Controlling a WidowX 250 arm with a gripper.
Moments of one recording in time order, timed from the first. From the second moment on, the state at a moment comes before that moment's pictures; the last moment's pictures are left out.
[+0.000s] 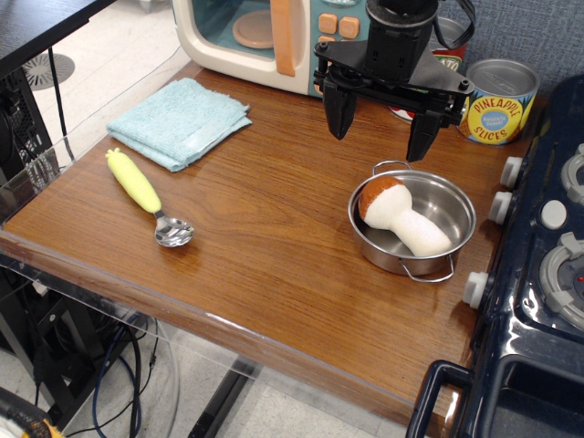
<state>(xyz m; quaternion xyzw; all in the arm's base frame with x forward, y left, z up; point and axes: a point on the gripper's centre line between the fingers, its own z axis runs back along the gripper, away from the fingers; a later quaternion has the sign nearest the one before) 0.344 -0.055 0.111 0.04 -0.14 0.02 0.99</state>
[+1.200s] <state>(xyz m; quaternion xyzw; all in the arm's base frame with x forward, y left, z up) 0.353 0.134 0.075 0.05 -0.08 0.35 0.93</state>
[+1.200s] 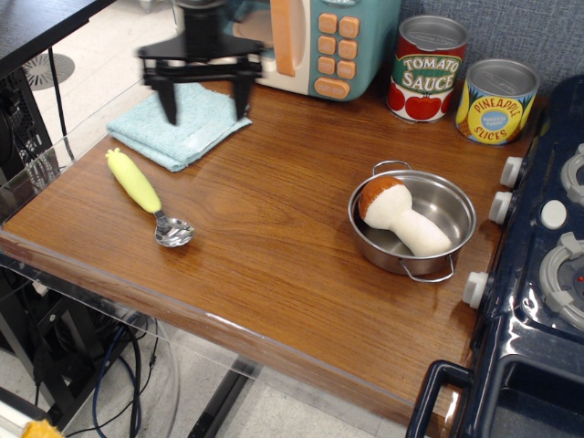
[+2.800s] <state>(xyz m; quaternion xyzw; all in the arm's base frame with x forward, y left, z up) 0.386 0.162 0.015 0.08 -0.07 0.36 0.93</state>
